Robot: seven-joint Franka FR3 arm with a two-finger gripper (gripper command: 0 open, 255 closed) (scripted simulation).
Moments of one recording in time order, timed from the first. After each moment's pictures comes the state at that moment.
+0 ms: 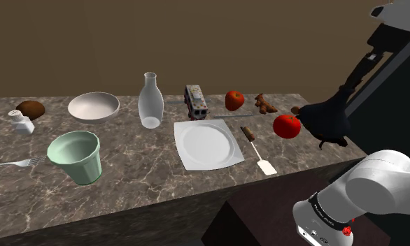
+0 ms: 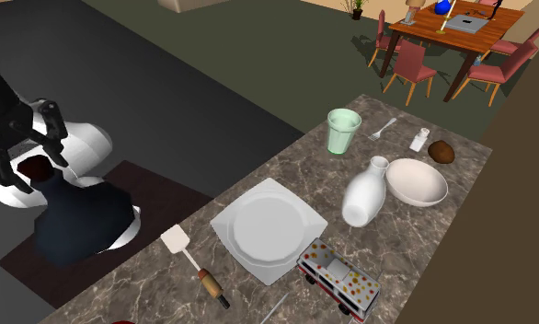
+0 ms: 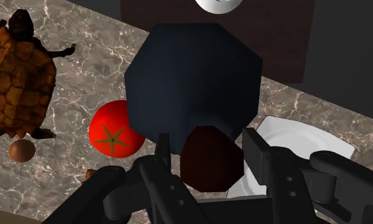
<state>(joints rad) -0.08 -0.94 -0.11 -2.27 -0.12 1.32 -0.23</state>
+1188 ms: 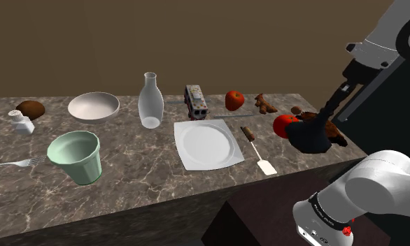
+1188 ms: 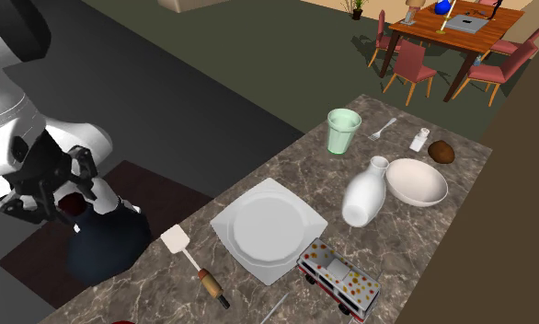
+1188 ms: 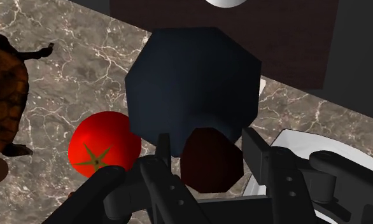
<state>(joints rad) -0.09 -1.05 -0.13 -2.57 -0.14 1.51 -0.23</state>
